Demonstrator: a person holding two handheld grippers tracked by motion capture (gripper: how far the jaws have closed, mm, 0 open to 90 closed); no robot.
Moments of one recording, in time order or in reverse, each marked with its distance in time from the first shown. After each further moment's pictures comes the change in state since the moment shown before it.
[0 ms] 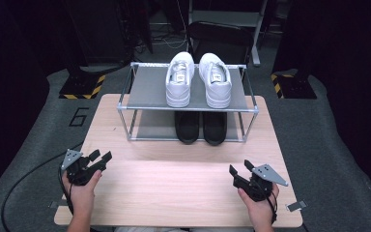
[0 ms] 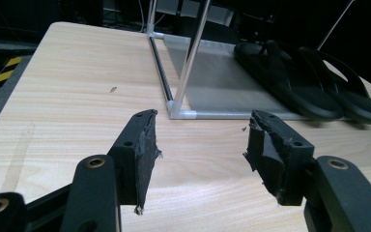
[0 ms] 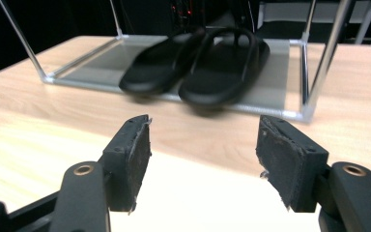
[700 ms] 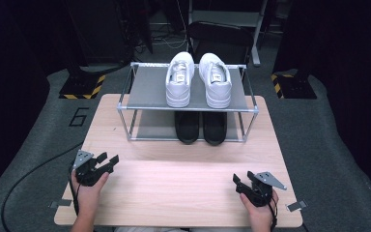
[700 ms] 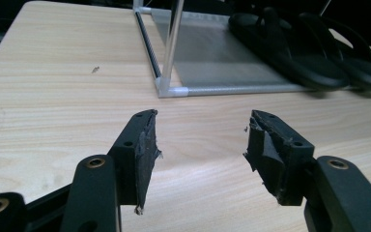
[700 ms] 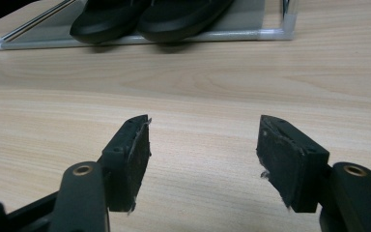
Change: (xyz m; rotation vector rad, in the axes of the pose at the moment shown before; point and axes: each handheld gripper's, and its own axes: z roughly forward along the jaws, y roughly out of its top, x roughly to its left) left arm -0.008 -0.014 0.018 0.097 -0.022 0.060; right arm -0.020 -0.044 0.014 0.130 -0.060 0.128
